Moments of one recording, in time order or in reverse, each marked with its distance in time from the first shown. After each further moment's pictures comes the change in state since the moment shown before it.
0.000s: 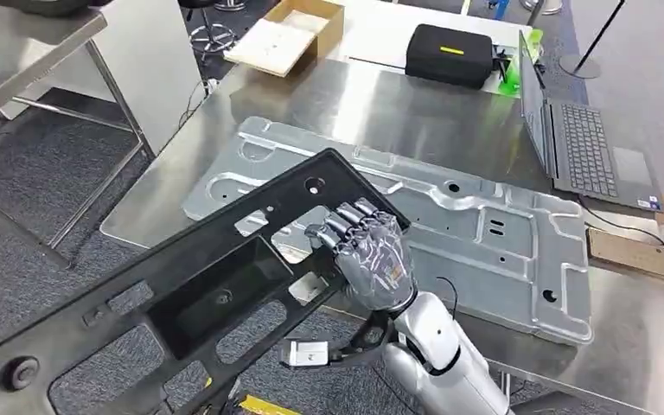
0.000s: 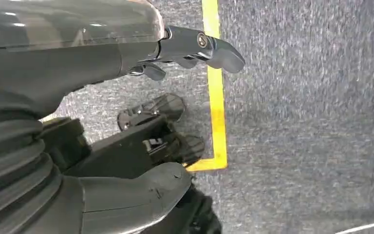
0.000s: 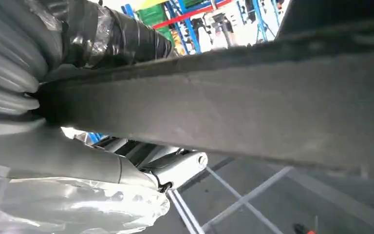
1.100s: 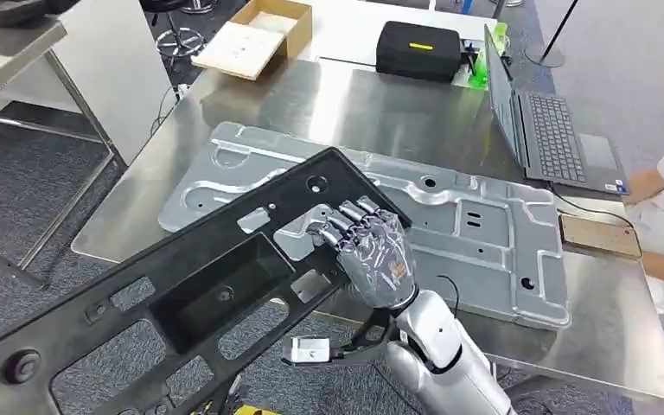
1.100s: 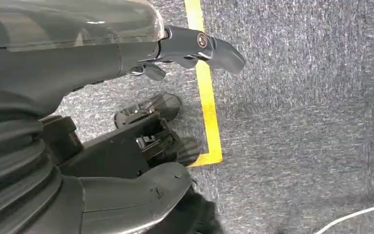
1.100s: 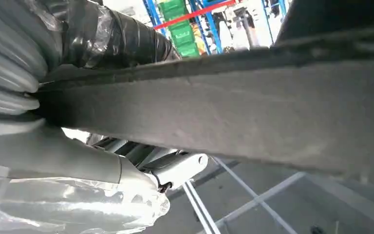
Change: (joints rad) left arm -0.001 -0.003 0.000 0.000 0.006 0.000 0.001; right arm -0.004 -0.003 0.000 0.006 -0.008 0.009 0.006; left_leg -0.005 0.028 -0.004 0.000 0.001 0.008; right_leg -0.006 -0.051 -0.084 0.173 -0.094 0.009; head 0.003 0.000
